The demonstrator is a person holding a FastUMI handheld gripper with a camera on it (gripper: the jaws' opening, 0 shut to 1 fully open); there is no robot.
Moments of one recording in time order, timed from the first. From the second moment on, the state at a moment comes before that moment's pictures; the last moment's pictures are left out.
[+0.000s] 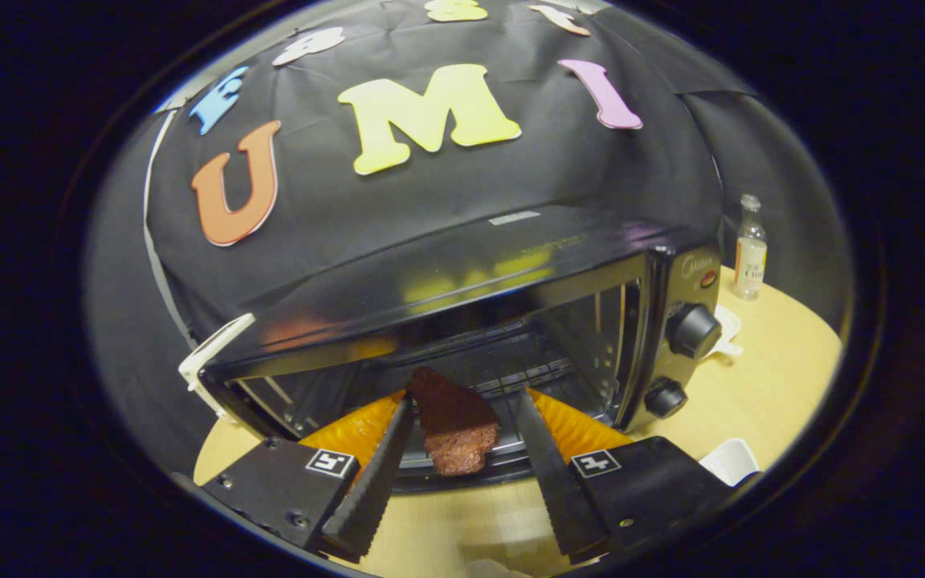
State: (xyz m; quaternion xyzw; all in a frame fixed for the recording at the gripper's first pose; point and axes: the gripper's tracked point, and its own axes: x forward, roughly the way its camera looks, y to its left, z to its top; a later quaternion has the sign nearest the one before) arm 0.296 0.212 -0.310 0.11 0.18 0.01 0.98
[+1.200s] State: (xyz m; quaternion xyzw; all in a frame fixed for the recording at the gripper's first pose) arm 0.081 0.183 -0.360 -0.04 0.26 0.07 0.96
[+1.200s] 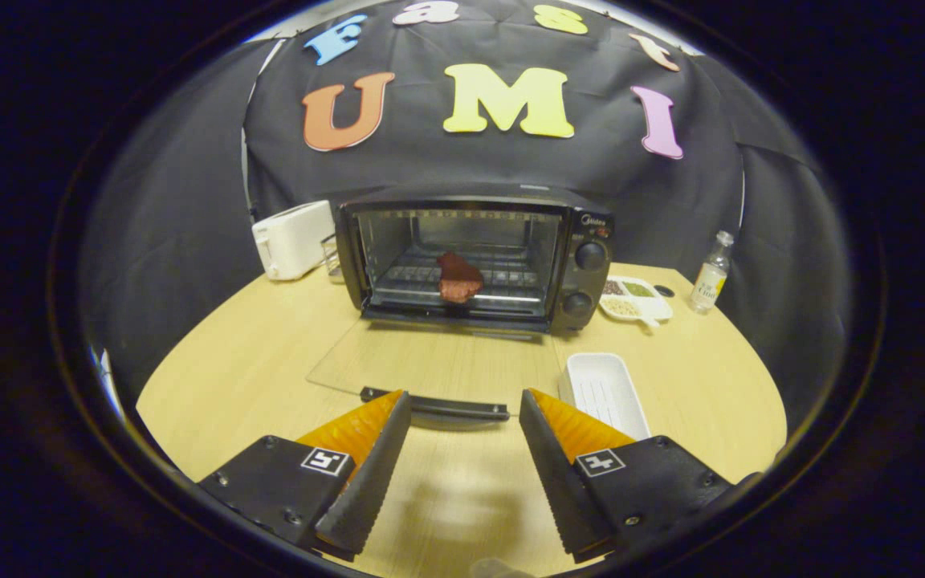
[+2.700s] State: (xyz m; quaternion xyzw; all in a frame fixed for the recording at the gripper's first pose) arm 0.133 0.207 -0.392 -0.05 0.32 0.06 0.94
